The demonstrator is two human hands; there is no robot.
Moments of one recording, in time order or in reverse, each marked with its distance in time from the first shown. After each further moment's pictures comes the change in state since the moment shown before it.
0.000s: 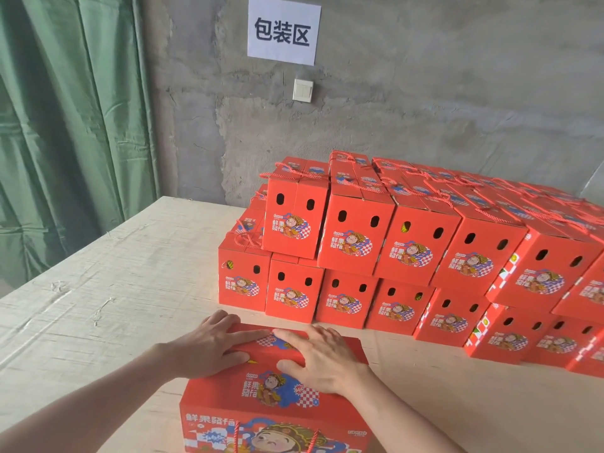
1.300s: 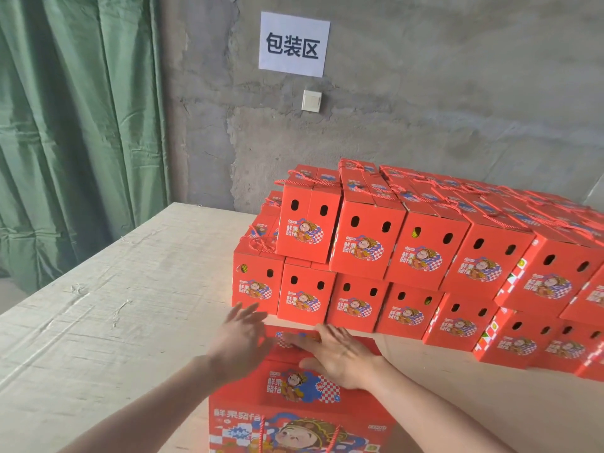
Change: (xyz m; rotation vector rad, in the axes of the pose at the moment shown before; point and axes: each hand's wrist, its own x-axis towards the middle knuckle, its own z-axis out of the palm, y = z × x) left_hand -0.001 0.034 0.001 -0.046 0.284 -0.218; right_hand -0.001 0.001 -0.008 -0.108 -0.053 -0.156
